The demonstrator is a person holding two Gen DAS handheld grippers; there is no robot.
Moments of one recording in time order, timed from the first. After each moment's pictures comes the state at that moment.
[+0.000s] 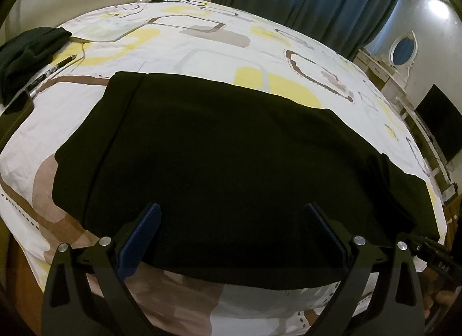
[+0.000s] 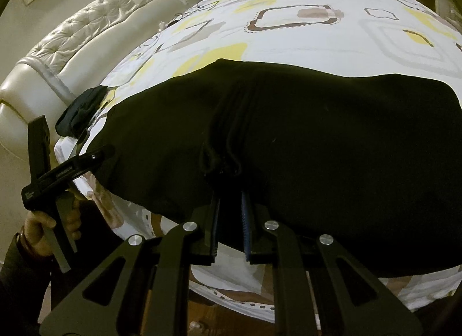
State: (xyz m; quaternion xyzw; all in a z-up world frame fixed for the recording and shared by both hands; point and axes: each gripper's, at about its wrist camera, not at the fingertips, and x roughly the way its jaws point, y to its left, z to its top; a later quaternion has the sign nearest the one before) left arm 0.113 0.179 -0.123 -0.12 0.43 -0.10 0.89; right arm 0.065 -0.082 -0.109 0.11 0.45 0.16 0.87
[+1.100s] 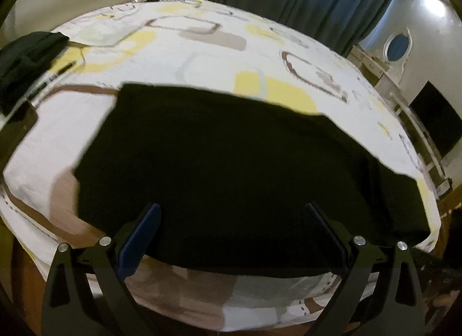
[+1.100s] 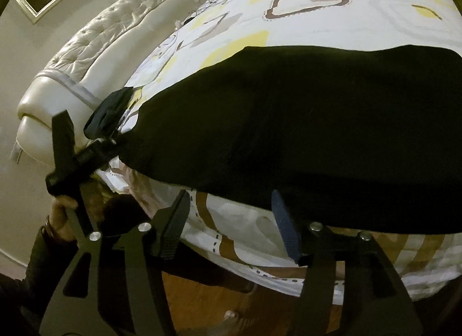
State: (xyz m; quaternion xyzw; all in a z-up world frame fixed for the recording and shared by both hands) left arm 0.117 0.209 -0.099 -0.12 0.43 -0.12 0.88; right arm 0.040 -0.074 -0.102 0.16 0.47 0.20 0.85
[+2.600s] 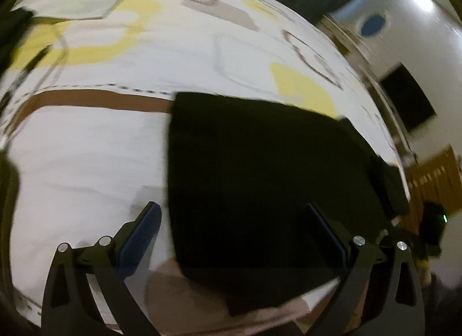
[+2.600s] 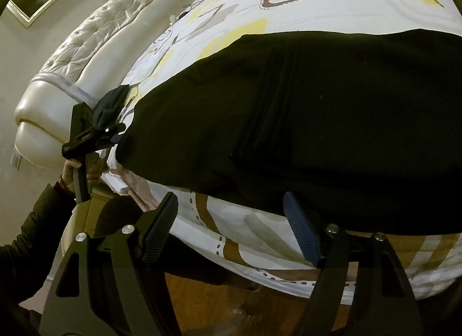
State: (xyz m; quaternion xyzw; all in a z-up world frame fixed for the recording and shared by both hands) left arm 0.210 0.317 -0.134 -0.13 0.52 -0.28 0.80; right arm 0.047 -0.068 -0.109 0.17 0.49 0.20 0.84
